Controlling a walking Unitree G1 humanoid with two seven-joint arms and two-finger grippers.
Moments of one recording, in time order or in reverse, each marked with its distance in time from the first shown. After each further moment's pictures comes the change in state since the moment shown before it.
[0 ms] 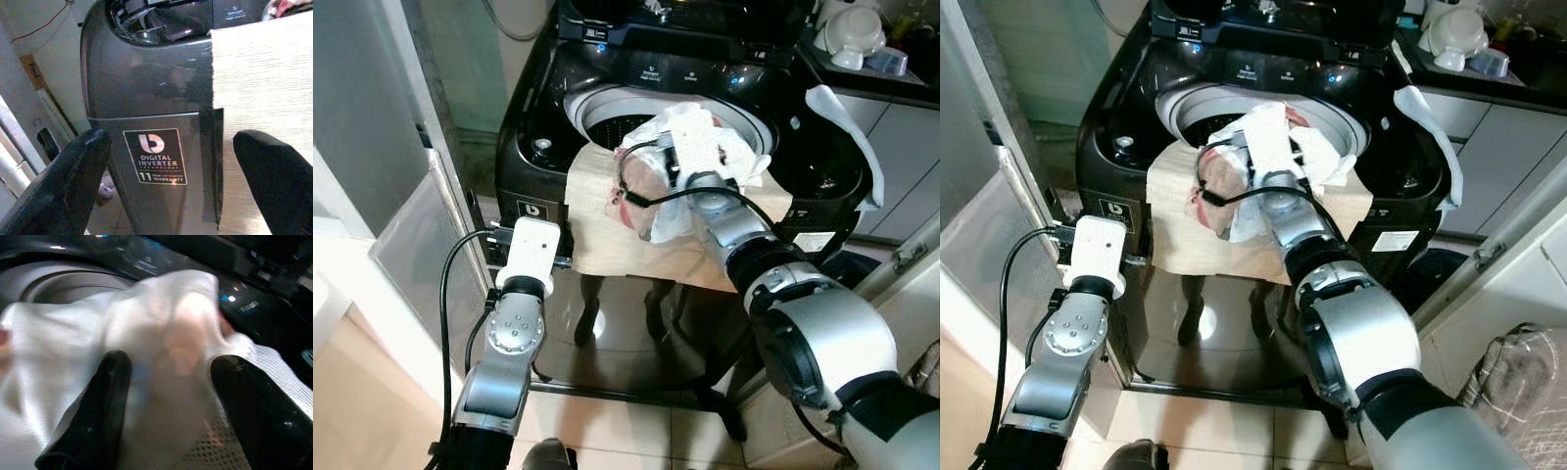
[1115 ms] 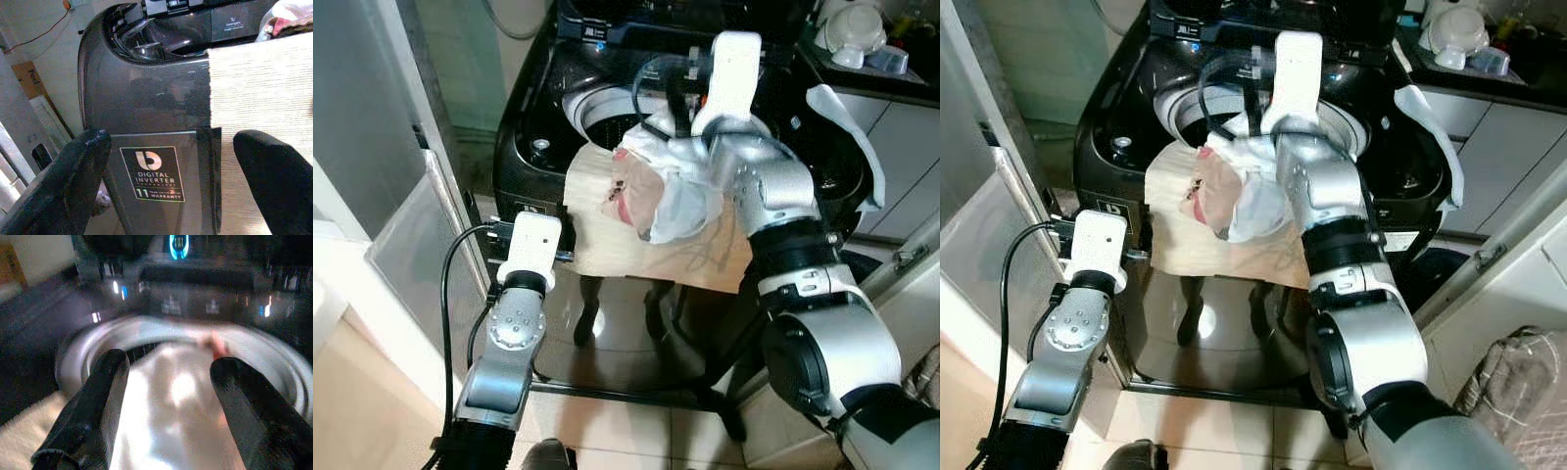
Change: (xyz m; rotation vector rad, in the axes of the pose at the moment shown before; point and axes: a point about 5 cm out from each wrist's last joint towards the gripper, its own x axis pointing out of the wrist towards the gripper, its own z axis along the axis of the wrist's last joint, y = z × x) left arm 0.003 -0.001 0.007 -0.009 -0.034 0.000; right arm -0.012 -0.020 0.058 0.325 0.005 0.144
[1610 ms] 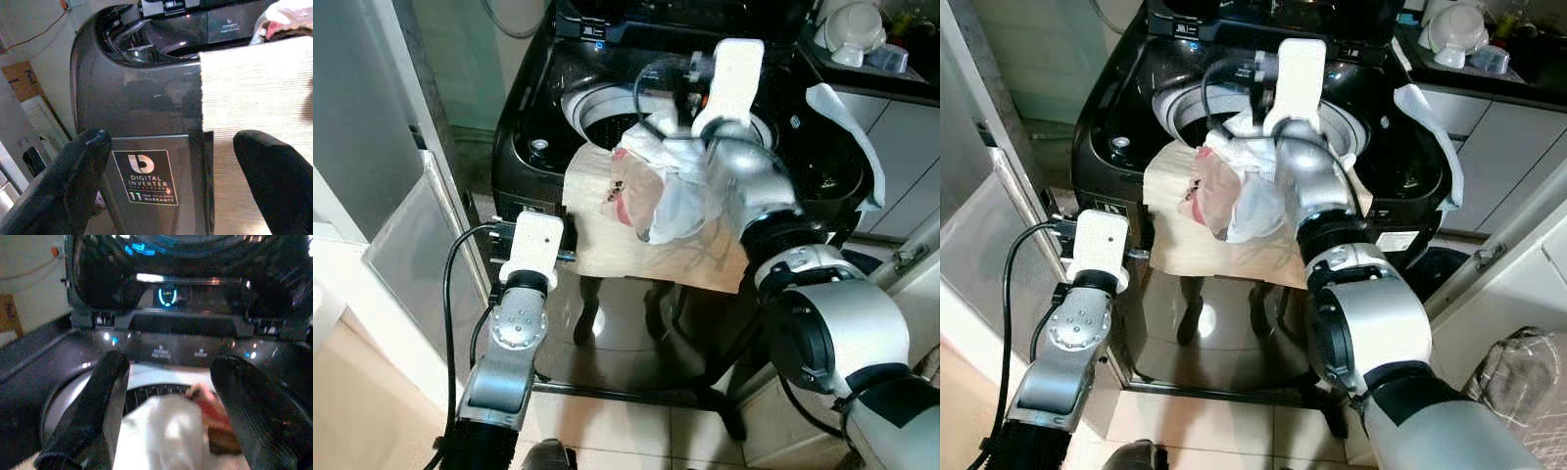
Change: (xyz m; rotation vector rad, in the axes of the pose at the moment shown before) left arm 0.000 -0.002 0.001 -0.005 -0.004 -0.002; right arm 0.013 -0.005 0.013 -0.015 -0.261 -0.031
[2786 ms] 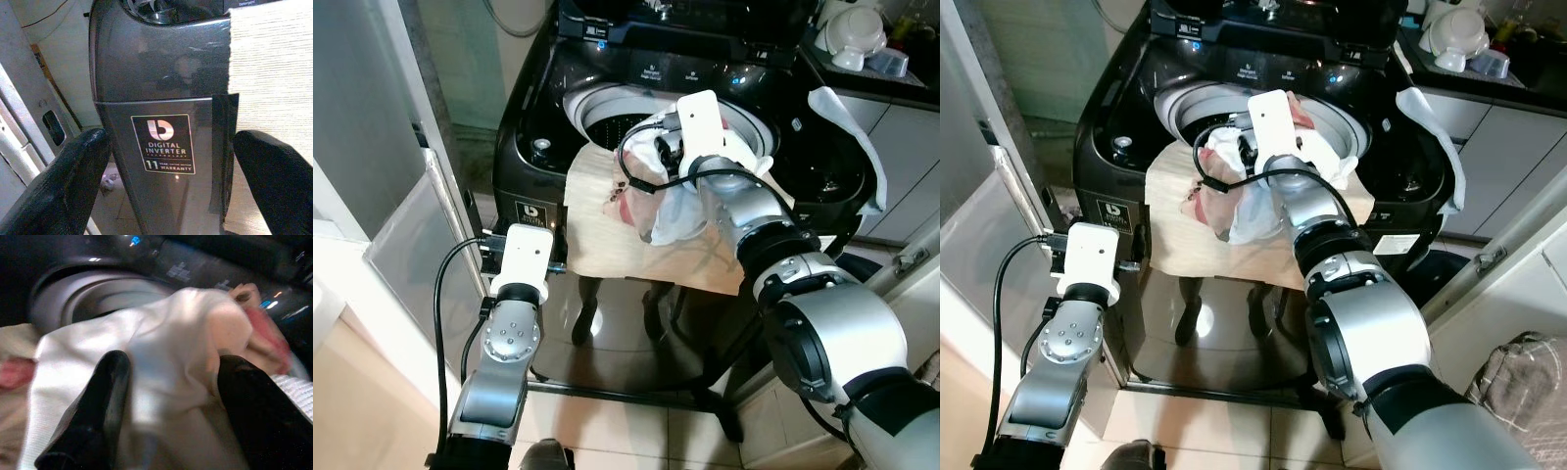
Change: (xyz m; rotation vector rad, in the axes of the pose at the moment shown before) left arm -0.011 0.005 -0.013 0.001 0.058 0.028; right arm -0.011 0.007 -0.056 -0.303 0.259 0.078
